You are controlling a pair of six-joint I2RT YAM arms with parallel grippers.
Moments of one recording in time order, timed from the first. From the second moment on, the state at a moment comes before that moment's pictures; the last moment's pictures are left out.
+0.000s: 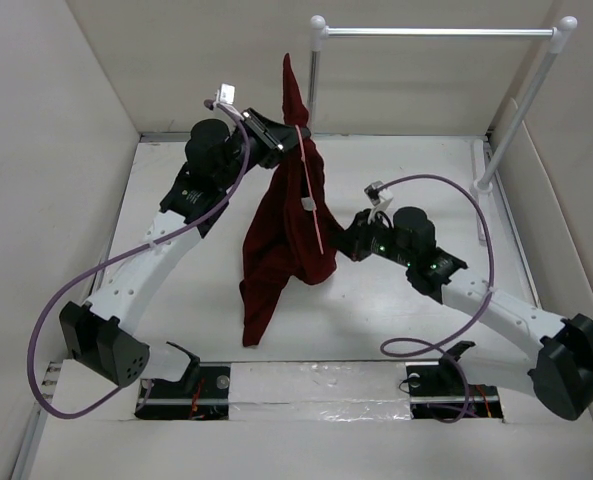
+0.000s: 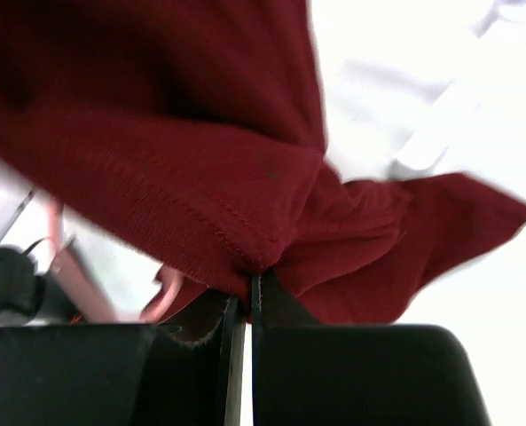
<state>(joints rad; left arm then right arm) -0.50 1.35 1.40 -0.07 0.22 -1.12 0.60 1.18 0.73 0.21 -0.32 0.46</state>
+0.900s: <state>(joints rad) -0.51 1.40 1.08 0.32 0.18 -1.33 0.85 1.08 1.13 -0.36 -0.11 0.64</state>
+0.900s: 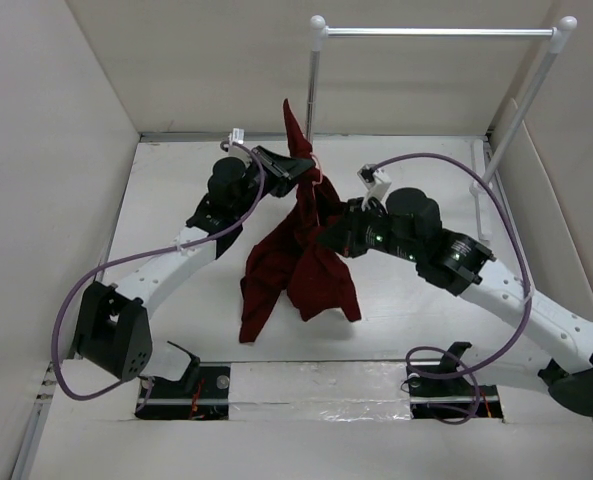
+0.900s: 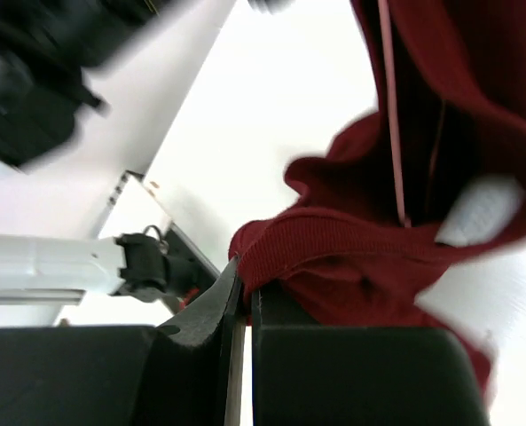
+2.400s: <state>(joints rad) -0.48 1.28 0.58 0.35 0.50 -1.42 1.02 1.35 1.11 -0.46 0.16 0.83</state>
